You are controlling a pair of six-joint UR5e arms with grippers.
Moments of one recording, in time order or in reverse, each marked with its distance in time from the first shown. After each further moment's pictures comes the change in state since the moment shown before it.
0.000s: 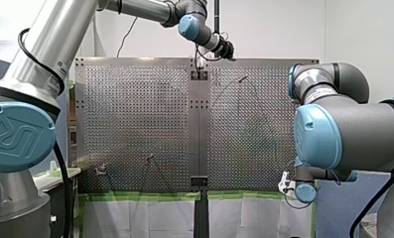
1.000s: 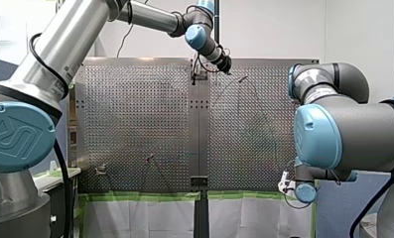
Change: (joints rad) left arm -0.006 -0.085 0.046 -0.071 -0.150 0.182; right arm 0.000 0.000 0.000 0.000 -0.008 0.005
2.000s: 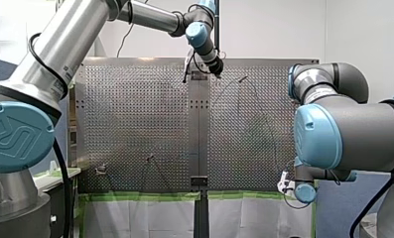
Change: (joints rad) left arm -0.008 0.000 0.000 -0.082 -0.194 0.043; right arm 0.003 0.000 0.001 0.002 -0.005 0.001
